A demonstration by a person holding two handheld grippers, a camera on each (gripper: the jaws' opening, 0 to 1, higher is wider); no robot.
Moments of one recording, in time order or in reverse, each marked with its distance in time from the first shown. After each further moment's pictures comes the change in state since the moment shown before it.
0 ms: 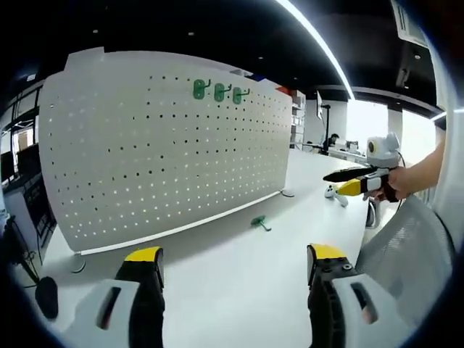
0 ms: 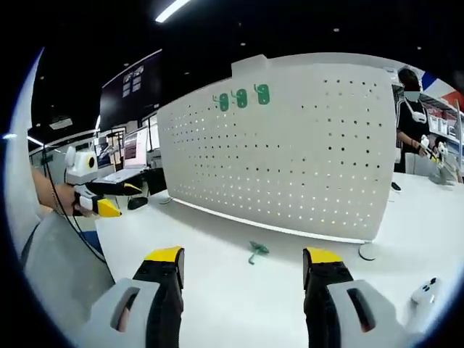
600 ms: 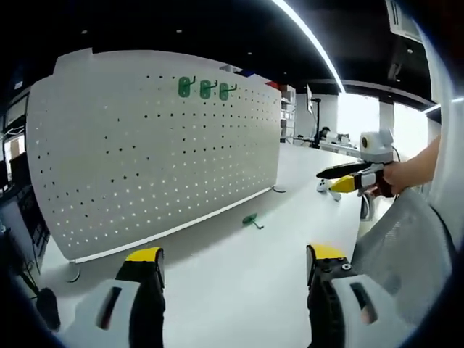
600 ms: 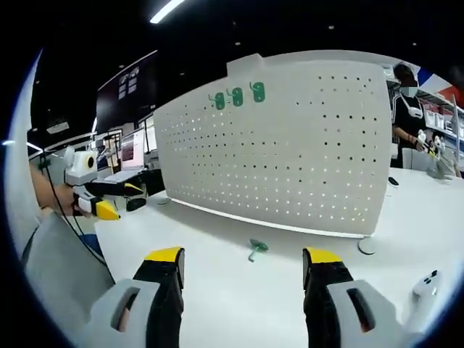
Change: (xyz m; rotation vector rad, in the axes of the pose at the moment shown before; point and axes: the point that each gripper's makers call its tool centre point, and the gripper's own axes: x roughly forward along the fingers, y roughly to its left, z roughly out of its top) left arm 0.012 -0.011 0.008 0.055 0.024 -0.056; right arm -0.001 -0.002 -0.003 0.021 0.001 -0.016
